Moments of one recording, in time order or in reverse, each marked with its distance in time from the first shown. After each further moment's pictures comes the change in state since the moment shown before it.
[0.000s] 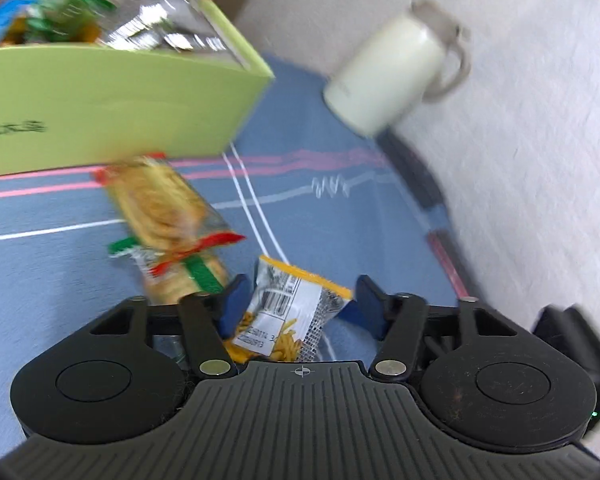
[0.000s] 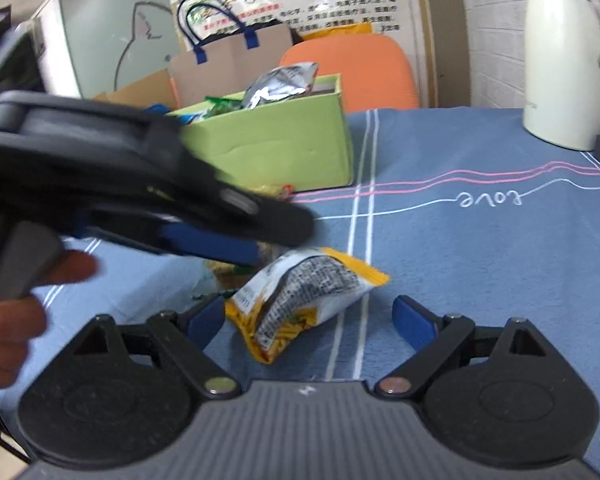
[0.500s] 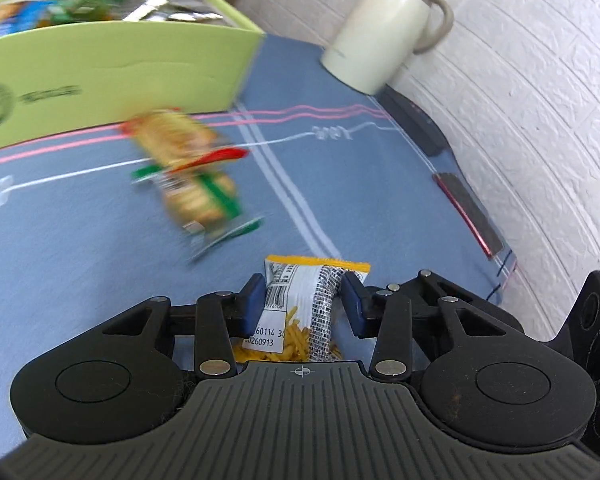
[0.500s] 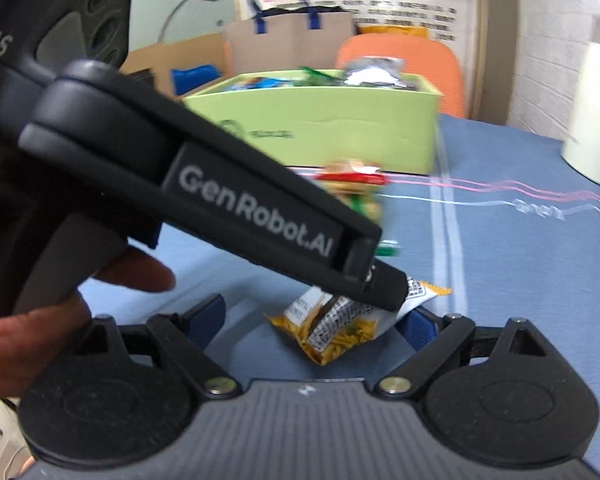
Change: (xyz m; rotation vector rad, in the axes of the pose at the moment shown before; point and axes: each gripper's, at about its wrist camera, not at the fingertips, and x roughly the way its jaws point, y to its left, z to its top) left arm -0.045 -0.009 -0.057 0.077 -0.007 0.085; right arm -0.025 0.092 -0.022 -0.185 0.041 0.038
